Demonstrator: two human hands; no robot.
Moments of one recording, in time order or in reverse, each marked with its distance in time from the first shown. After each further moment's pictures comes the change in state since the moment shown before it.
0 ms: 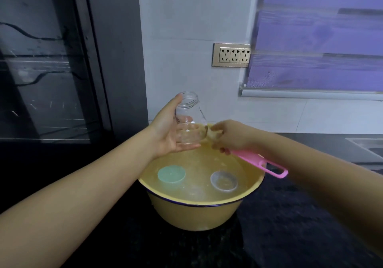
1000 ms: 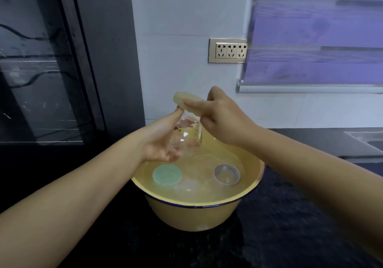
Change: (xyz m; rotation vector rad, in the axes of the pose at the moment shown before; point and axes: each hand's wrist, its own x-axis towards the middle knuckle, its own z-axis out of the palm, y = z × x) left_hand 0.010 -0.008 -0.017 0.255 -0.157 -0.149; right_hand -0.012 -0.026 -0.002 -0.291 0.477 -0.562
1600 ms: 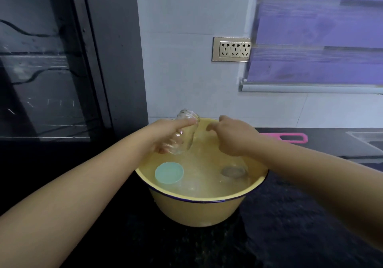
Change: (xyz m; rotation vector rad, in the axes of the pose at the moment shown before) left_hand 0.014 -0.003 -0.014 0.346 0.294 0.073; right_hand -0.013 0.014 0.020 -0.372 -0.463 0.223
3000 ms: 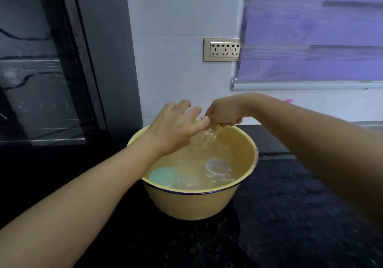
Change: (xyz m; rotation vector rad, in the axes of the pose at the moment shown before) left_hand -0.002 0.002 0.020 1.541 0.647 1.402; right_hand 0.015 0.012 -0.060 0.274 -0.382 0.063
